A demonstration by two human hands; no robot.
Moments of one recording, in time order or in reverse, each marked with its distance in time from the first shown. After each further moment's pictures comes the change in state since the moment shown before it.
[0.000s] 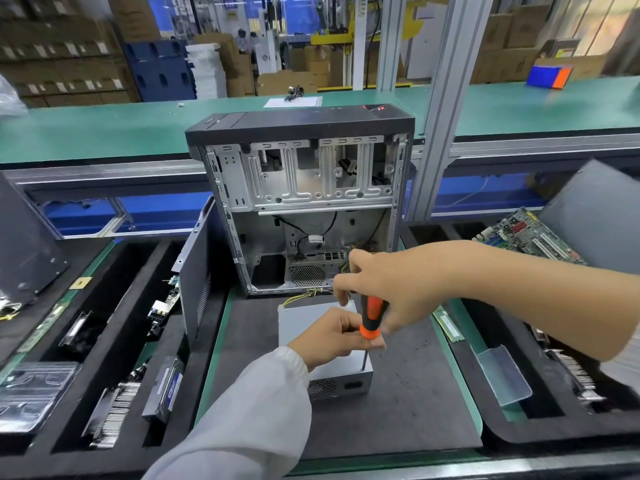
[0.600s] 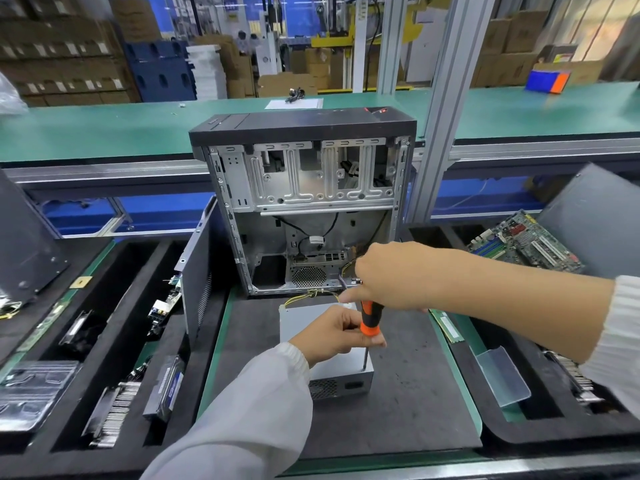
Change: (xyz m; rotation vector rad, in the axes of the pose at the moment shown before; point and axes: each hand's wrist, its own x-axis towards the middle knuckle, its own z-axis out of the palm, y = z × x) left_hand 0.000 0.003 -0.003 0.020 0.012 0.011; right_hand 0.011 -0.014 0.000 -0.100 0.178 0.227
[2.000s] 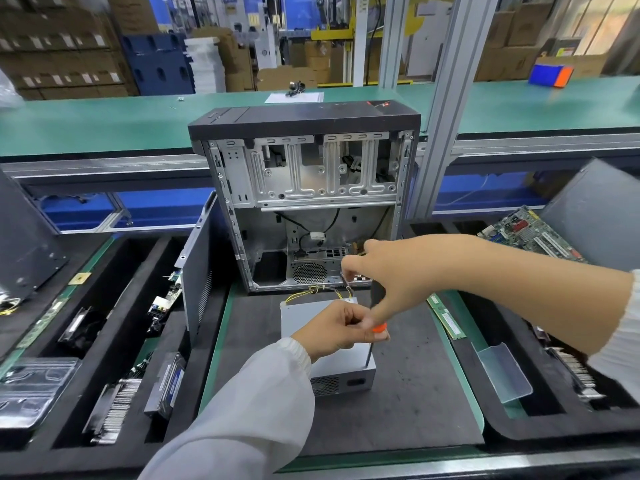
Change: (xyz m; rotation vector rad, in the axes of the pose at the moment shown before) left_hand 0.006 -0.004 -0.004 -0.030 -0.017 0.005; right_hand 0.003 0.012 -0.005 0.155 -0.175 -0.073
